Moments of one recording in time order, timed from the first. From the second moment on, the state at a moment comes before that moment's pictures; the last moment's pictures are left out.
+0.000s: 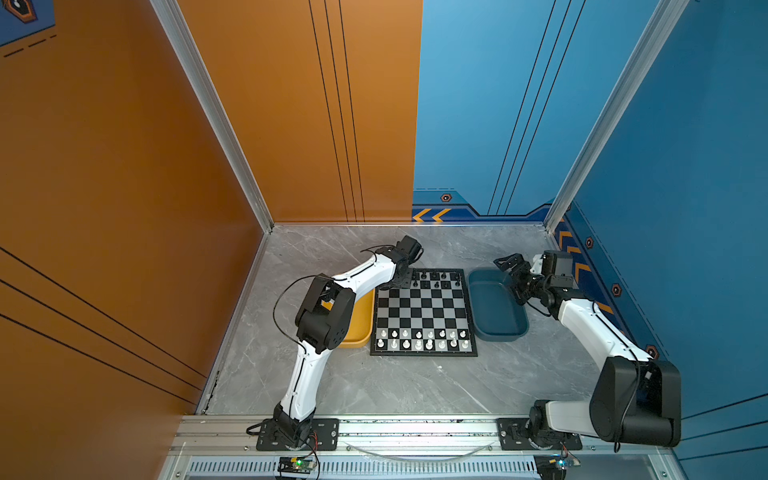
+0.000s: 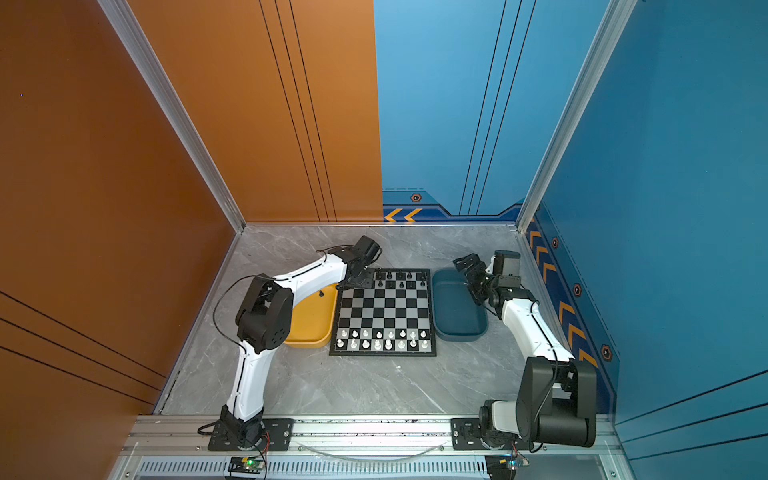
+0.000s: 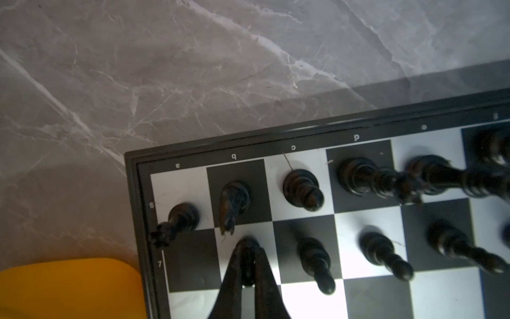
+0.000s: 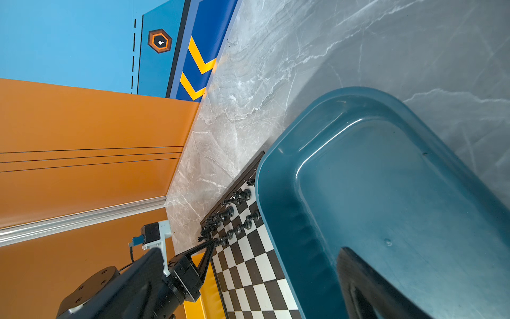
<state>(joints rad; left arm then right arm) -0.58 2.19 1.76 -0.74 -0.25 -0.39 -0.08 1.35 0.87 -0.20 -0.43 0.97</state>
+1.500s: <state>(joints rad) -0.58 2.19 1.74 -0.74 -0.25 -0.39 -0.08 1.35 0.87 -0.20 -0.43 0.97</state>
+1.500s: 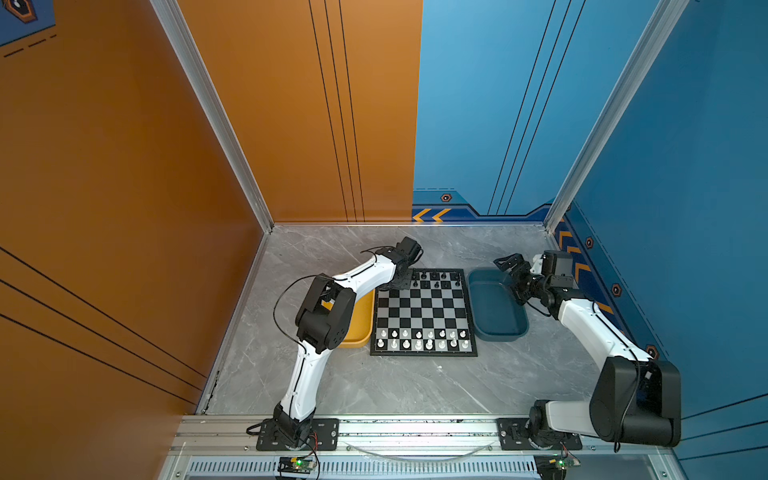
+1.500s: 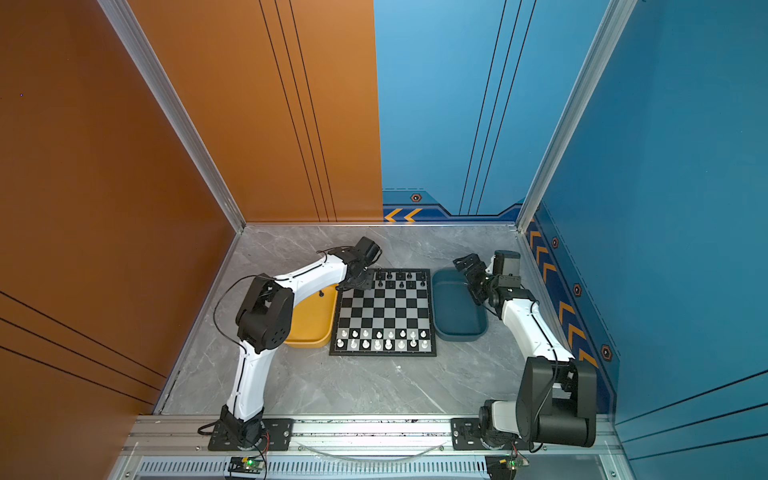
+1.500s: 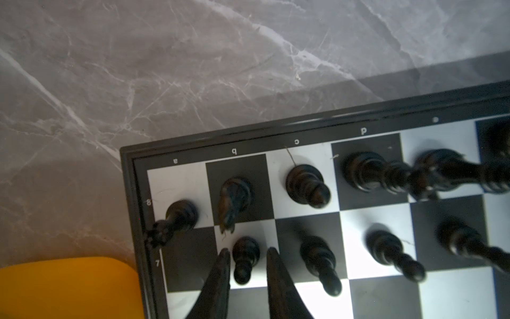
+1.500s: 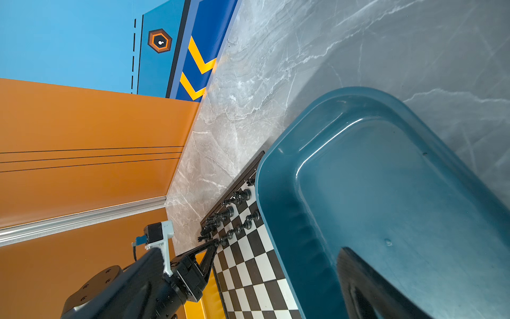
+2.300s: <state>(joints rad) -0.59 1.85 1.57 -0.74 -0.29 -0.39 -0.08 1.35 0.87 -0.20 -0.44 0.97</state>
